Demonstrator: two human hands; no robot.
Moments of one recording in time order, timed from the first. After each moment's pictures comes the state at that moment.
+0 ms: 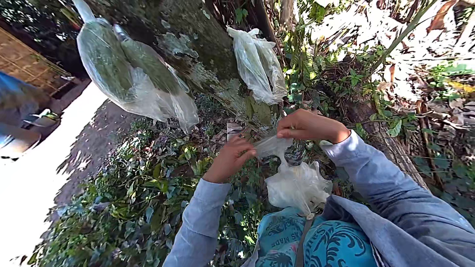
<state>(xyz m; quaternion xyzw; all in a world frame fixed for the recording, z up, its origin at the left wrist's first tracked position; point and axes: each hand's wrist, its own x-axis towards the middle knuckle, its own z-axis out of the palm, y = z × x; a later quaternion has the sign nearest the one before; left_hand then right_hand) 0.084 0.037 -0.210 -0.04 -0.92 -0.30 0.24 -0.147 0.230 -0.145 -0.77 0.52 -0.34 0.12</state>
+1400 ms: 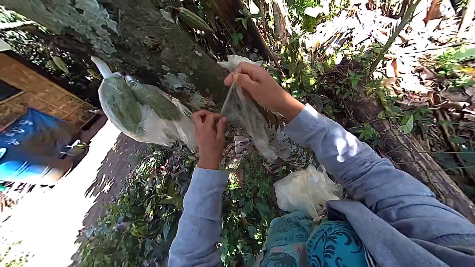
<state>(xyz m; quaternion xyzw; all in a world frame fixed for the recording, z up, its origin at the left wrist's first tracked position) 0.048 0.009 -0.135 0.12 -0.89 -0.11 0.43 -0.127 0.139 -0.054 -0.59 0.48 -0.64 0.10</state>
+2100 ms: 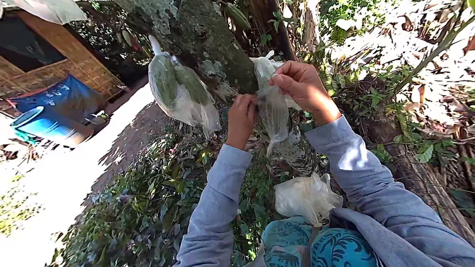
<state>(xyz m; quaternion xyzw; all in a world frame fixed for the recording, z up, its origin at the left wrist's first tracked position) 0.013 0.035 -0.116 0.13 -0.87 -0.14 0.46 -0.146 0.162 -0.067 -0.63 0.35 -0.67 0.14</state>
